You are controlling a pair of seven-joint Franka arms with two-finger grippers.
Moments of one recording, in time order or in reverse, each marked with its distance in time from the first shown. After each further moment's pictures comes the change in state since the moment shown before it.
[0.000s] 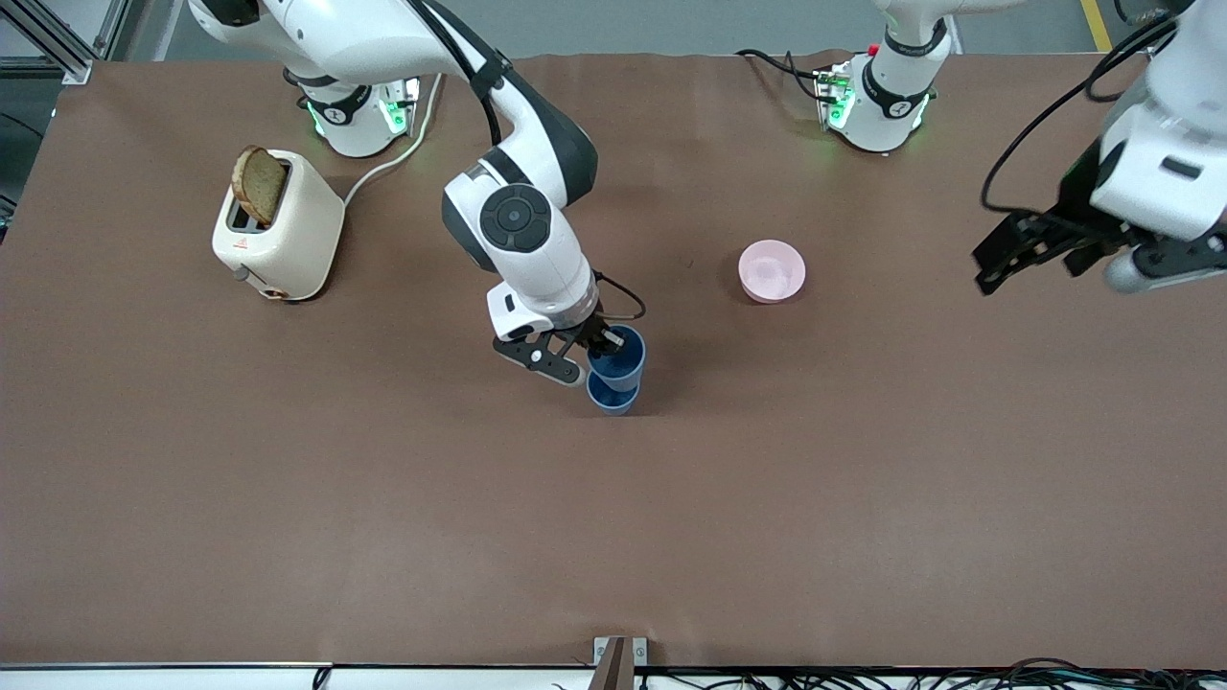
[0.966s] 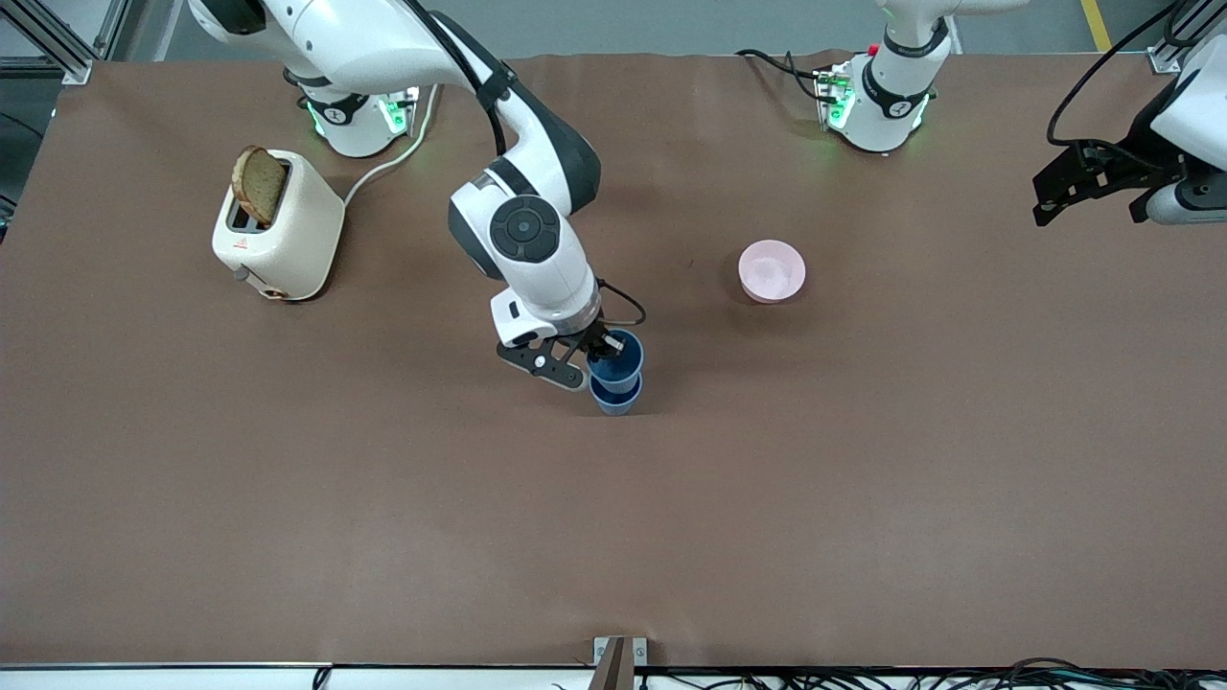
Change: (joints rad) left arm -0.091 -0.121 0.196 -0.133 -0.036 -0.086 0.253; right arm 0.003 0.030 0.000 0.006 -0.025 -0.012 -0.004
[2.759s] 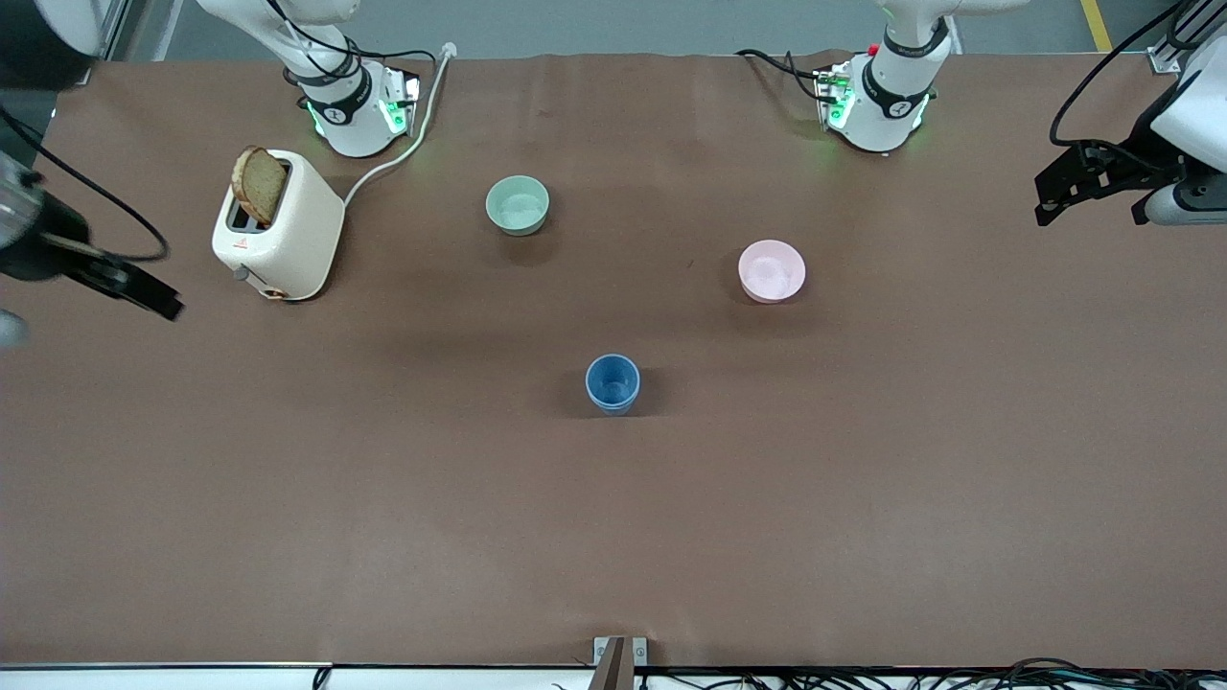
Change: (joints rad) left arm -0.001 0.001 0.006 -0.002 0.000 0.000 0.028; right arm -0.710 -0.515 0.034 0.034 -0.103 -0.677 -0.755
